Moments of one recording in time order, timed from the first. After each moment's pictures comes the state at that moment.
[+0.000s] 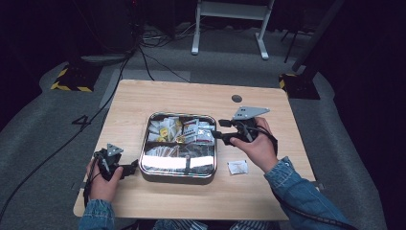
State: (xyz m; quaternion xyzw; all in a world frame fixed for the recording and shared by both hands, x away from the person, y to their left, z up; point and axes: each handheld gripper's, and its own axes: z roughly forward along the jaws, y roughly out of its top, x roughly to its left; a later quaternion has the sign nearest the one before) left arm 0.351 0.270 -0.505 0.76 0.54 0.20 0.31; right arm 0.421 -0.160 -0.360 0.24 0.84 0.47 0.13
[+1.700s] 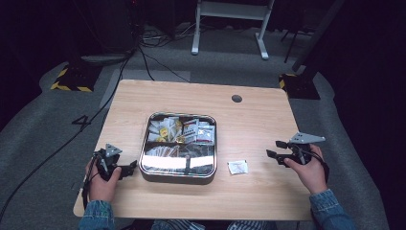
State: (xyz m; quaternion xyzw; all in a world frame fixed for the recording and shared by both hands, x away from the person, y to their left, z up) left arm 0.350 0.275 -0.505 0.76 0.53 0.20 0.31; right arm 0.402 -0.340 -0.446 0.37 0.82 0.40 0.17
